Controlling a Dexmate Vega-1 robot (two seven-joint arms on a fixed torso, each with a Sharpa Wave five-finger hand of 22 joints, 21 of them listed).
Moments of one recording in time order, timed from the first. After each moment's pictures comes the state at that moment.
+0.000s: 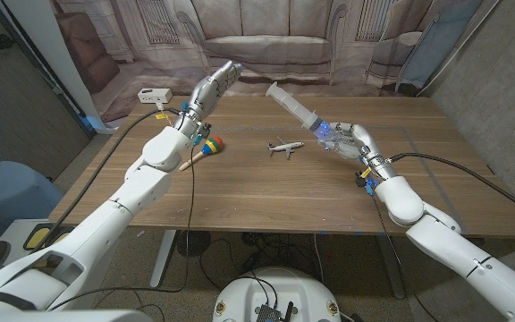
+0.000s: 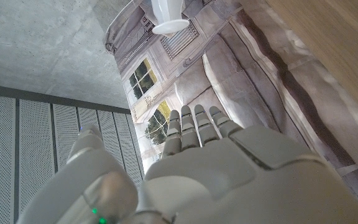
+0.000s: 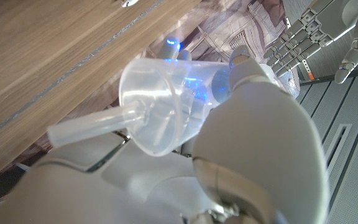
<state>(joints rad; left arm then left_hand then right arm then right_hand) 0.79 0.60 0.39 -1.57 -0.44 -0.43 -0.09 0.20 0.04 0.25 -0.12 0.18 0.26 0.07 0.19 0.17 0.25 0.03 0.21 0.19 0.18 0.04 0.18 0.17 0.05 0.06 0.20 0.17 -1.16 -0.72 -0.32 -1.81 0.09 0.26 -0.30 1.11 0.02 0.29 -0.10 0.18 0.78 0.00 0.19 0.20 0.94 -0.02 0.25 0.21 0.96 -0.14 0.39 0.41 0.94 -0.14 0.60 0.20</state>
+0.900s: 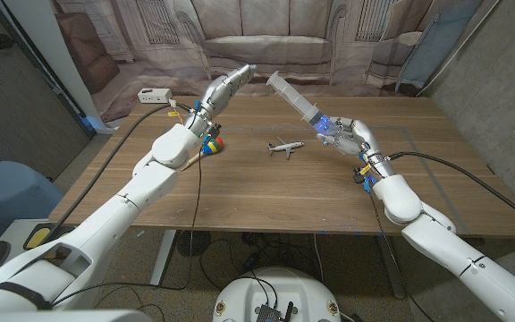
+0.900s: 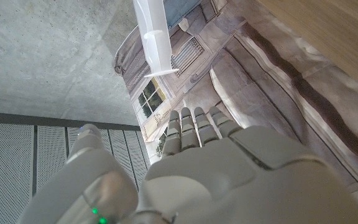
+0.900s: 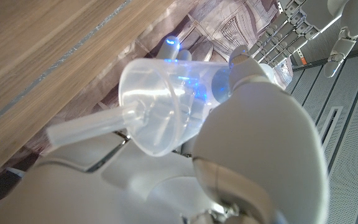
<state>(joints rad) 0.74 0.58 0.45 -1.55 -0.34 -0.46 -0.09 0.20 0.04 0.24 -0.12 0.18 0.25 0.06 0.19 0.17 0.23 0.02 0.20 0.19 0.15 0.03 0.18 0.17 0.03 0.04 0.19 0.17 -1.15 -0.68 -0.32 -1.79 0.11 0.31 -0.30 1.11 0.02 0.29 -0.11 0.18 0.78 0.00 0.20 0.20 0.94 -0.02 0.25 0.21 0.97 -0.14 0.39 0.41 0.94 -0.13 0.61 0.20</state>
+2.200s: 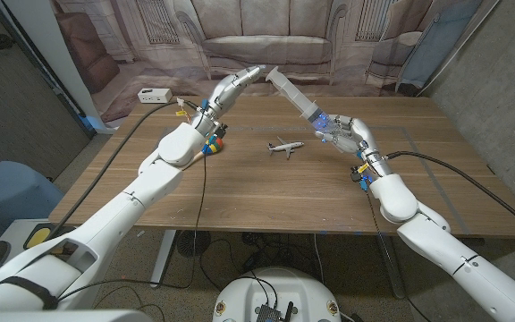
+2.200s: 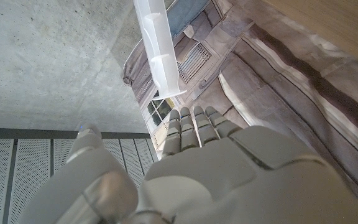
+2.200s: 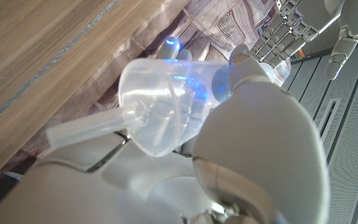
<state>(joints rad) 0.70 0.56 0.48 -1.52 -0.27 -0.50 -0.10 0.21 0.03 0.24 -0.12 0.18 0.26 0.07 0.19 0.17 0.24 0.02 0.20 0.19 0.16 0.03 0.19 0.17 0.06 -0.03 0.20 0.17 -1.13 -0.65 -0.33 -1.77 0.11 0.33 -0.30 1.11 0.02 0.30 -0.11 0.18 0.79 0.01 0.20 0.20 0.95 -0.02 0.25 0.22 0.97 -0.14 0.38 0.42 0.93 -0.13 0.65 0.20</state>
